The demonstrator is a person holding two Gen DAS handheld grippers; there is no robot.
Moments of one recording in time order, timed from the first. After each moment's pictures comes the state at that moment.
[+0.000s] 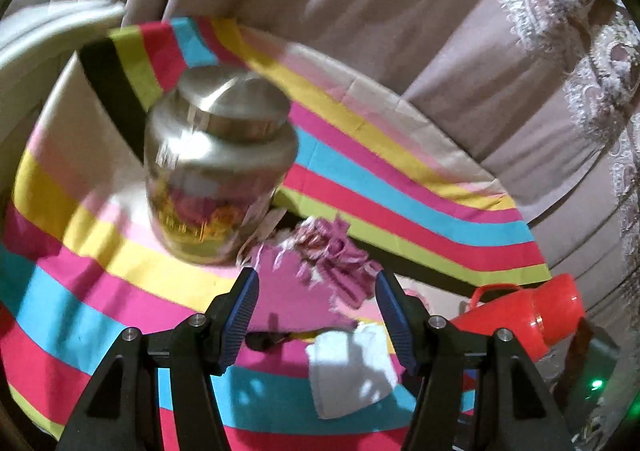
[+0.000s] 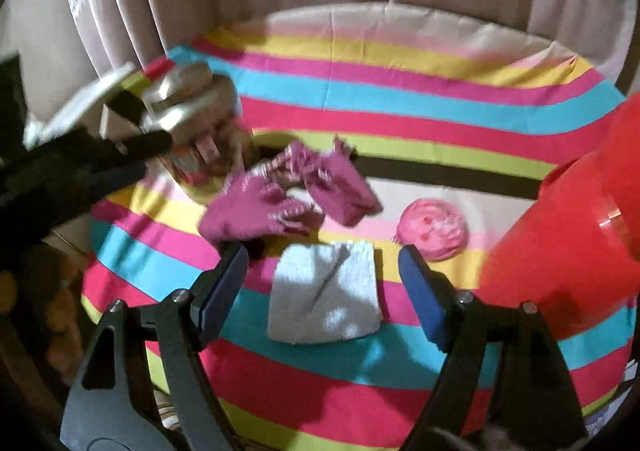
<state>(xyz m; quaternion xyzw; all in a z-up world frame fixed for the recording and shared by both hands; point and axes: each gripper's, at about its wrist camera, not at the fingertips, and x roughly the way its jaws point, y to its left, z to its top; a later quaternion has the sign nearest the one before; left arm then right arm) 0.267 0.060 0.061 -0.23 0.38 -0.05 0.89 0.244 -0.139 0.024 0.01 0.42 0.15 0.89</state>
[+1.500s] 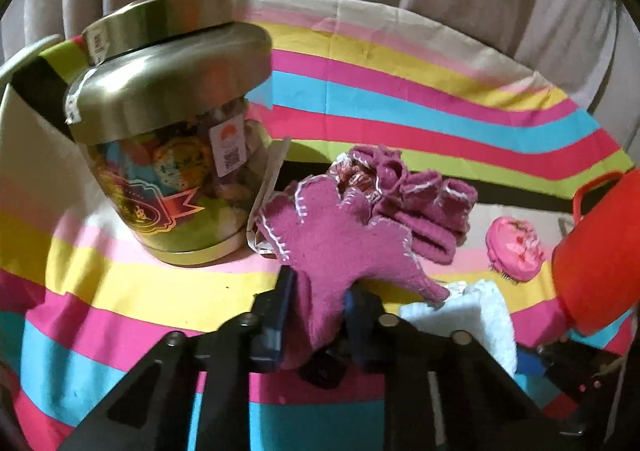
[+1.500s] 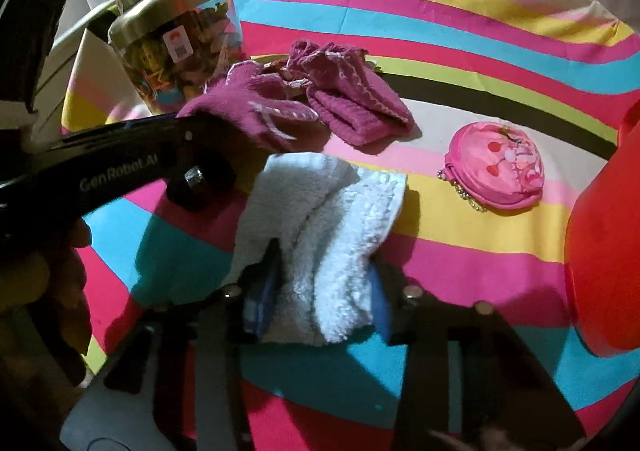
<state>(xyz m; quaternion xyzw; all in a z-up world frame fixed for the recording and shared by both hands) 0.310 0.011 -0.016 -0.04 0.41 -0.01 0.91 0.256 -0.137 -0.066 0.00 0.44 0.19 0.88</state>
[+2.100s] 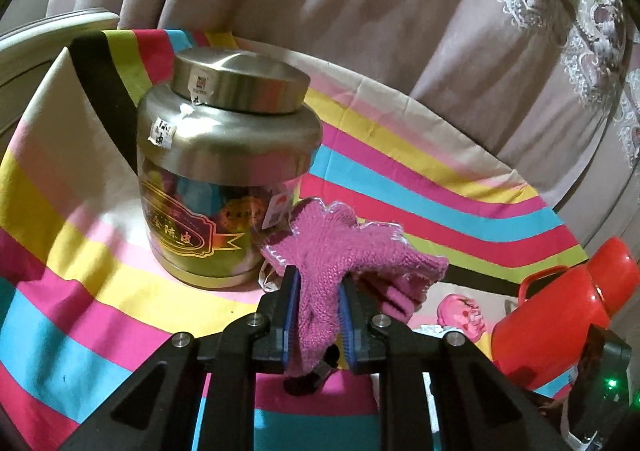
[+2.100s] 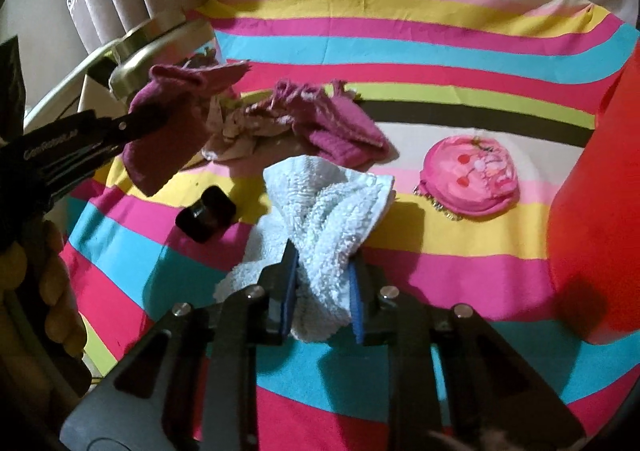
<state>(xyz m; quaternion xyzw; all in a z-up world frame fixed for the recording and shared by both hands) 0.273 0.055 0.018 -0.17 0.32 -0.03 0.93 0.255 -0.152 -0.050 0.05 0.40 0.17 0.90</state>
